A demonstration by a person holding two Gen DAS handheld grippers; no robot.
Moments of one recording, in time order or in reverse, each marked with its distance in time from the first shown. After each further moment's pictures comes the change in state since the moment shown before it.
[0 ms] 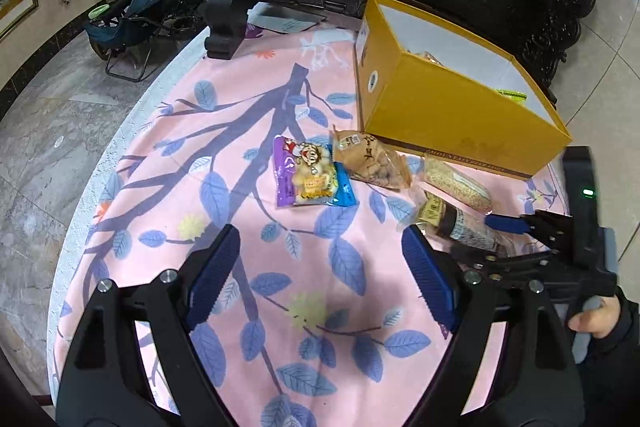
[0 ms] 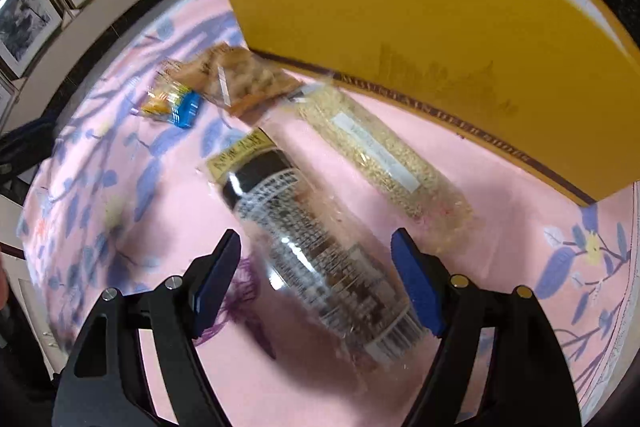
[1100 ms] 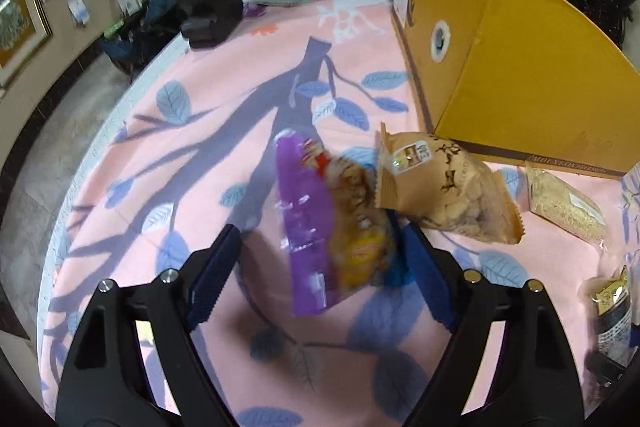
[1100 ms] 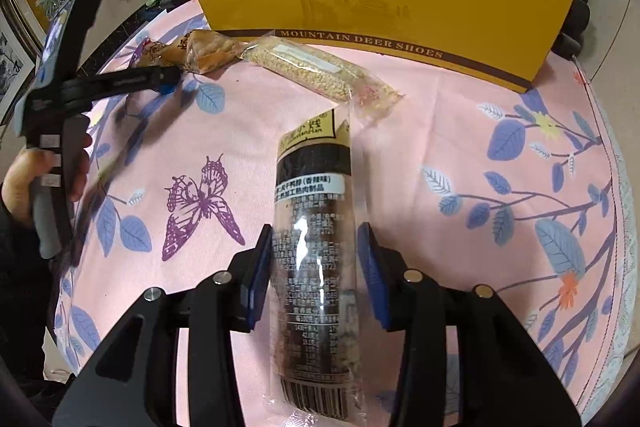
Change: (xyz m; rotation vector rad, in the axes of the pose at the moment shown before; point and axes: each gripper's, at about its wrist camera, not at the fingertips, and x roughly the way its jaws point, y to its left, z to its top) left arm 0.118 -0.006 0.027 0.083 0.030 0.196; right arm -0.033 -0.004 -0.084 0.153 -0.104 -0.075
